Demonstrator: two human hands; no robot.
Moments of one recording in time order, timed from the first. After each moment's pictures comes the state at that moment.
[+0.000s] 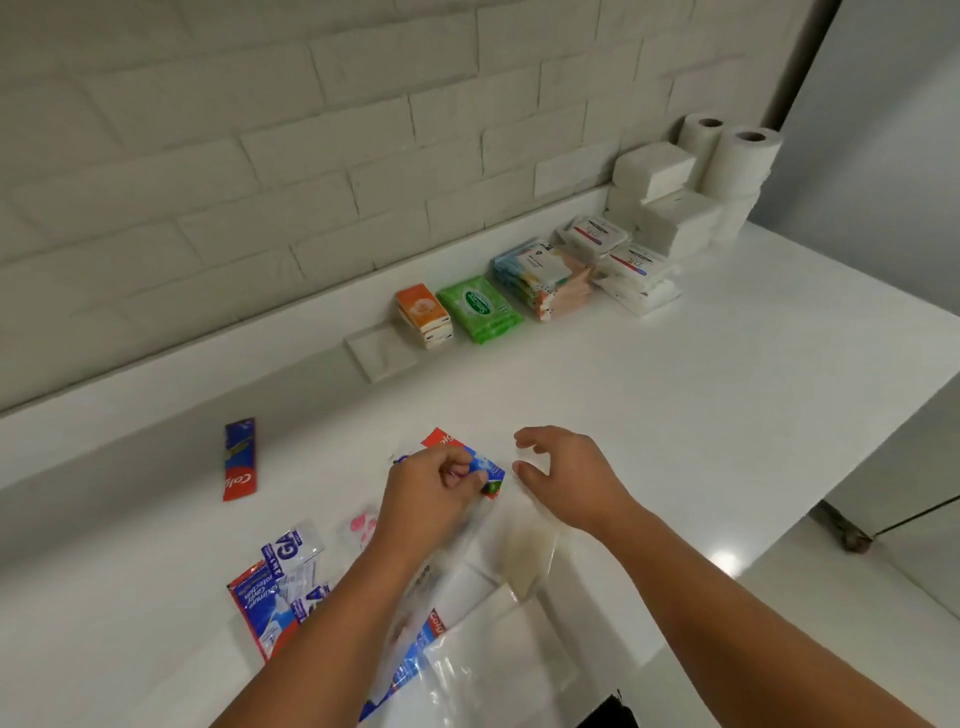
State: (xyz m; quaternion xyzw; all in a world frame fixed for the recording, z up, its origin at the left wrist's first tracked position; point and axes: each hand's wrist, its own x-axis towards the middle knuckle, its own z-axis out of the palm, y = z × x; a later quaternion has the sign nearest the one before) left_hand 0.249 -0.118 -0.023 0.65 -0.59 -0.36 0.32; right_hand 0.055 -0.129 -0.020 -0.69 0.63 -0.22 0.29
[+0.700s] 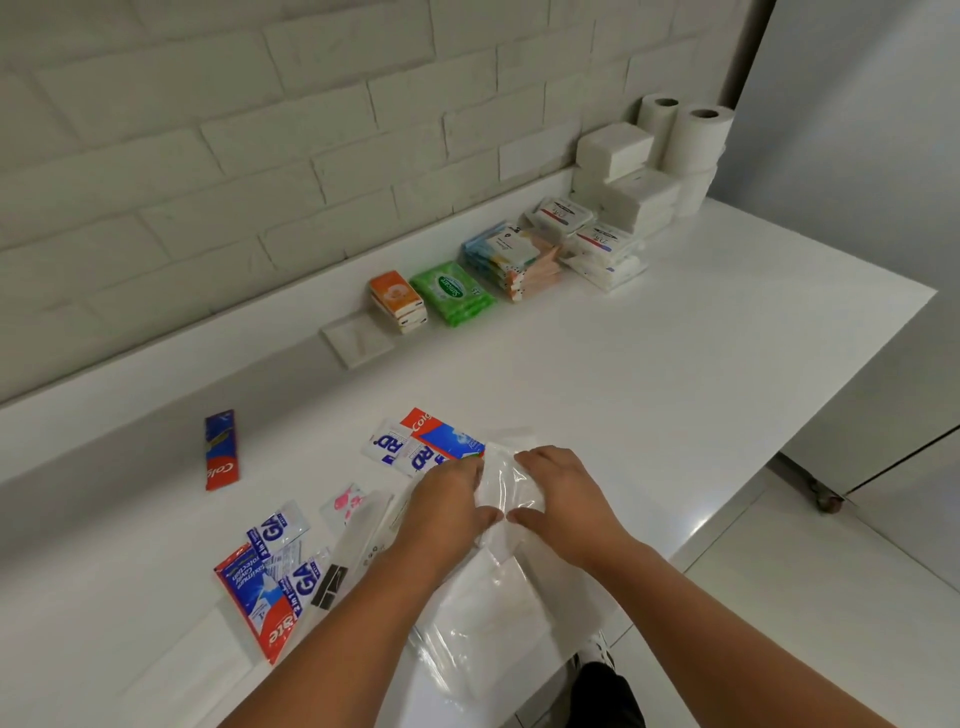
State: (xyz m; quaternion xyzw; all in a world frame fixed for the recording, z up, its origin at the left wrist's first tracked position) left_hand 0.214 -0.086 -0.041 0.62 -0.73 -0.27 0.11; right_hand 0.042 -0.063 -0.058 -0.70 0.63 -0.21 0.25
